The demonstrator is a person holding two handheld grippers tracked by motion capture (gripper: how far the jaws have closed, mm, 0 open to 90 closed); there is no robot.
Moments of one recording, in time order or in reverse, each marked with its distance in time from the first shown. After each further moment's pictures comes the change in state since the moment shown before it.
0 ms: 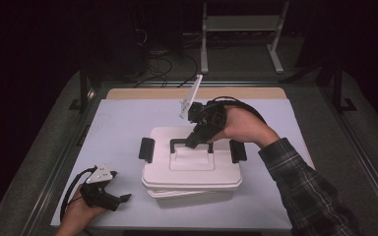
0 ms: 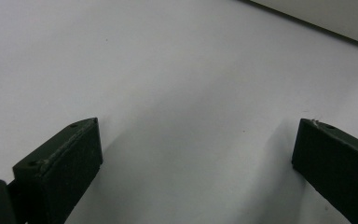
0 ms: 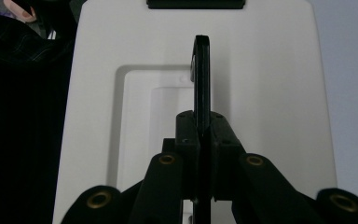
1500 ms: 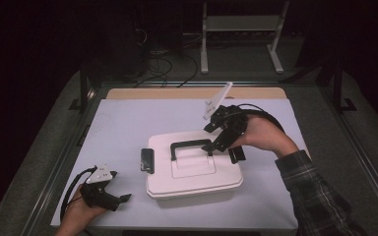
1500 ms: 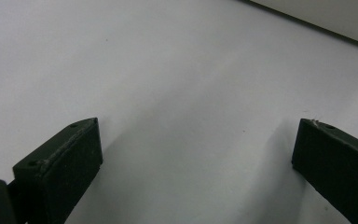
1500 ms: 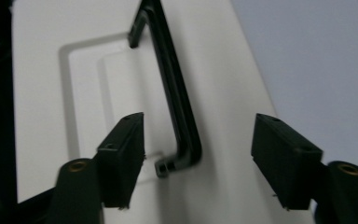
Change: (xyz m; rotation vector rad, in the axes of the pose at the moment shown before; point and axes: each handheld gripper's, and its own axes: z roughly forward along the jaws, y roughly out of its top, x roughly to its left) left arm 0.000 0.000 0.000 -0.003 0.001 -0.002; right arm -0.001 -0.060 -0.007 -0.107 -0.197 0.084
